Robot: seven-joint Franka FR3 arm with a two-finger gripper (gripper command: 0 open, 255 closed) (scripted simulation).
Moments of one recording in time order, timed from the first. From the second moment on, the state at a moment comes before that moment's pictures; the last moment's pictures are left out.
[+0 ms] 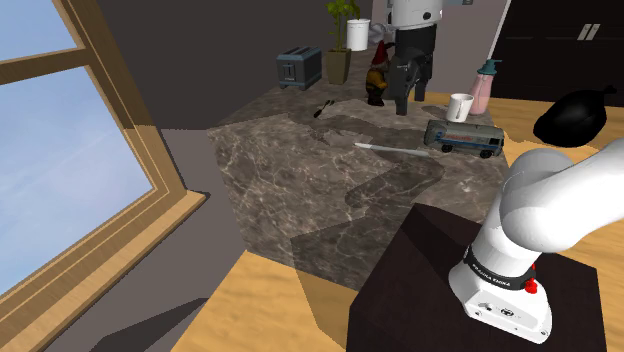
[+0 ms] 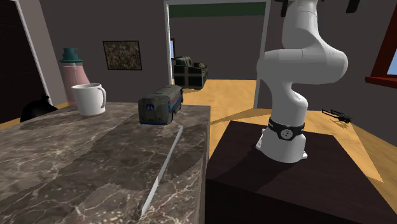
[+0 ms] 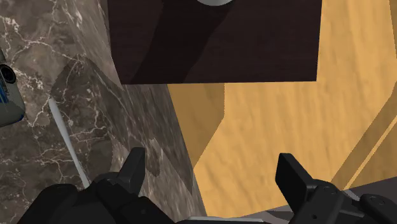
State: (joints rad) arm 0.01 -0.76 -0.07 -2.31 -0.07 1.43 0.03
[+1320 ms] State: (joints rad) arm -0.02 -0.44 -0.42 -2.44 -0.29 1.92 -0.44
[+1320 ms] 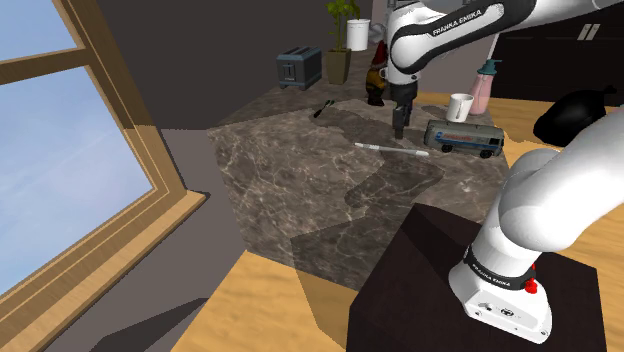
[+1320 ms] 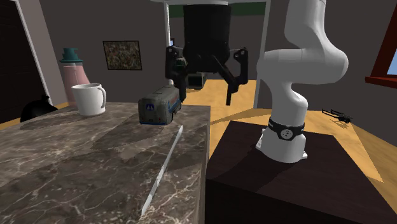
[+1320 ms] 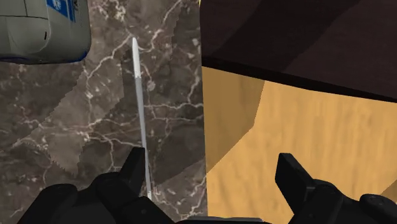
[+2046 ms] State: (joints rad) arm -0.01 -0.17 -0.56 -2.40 -0.26 2.17 -0.66
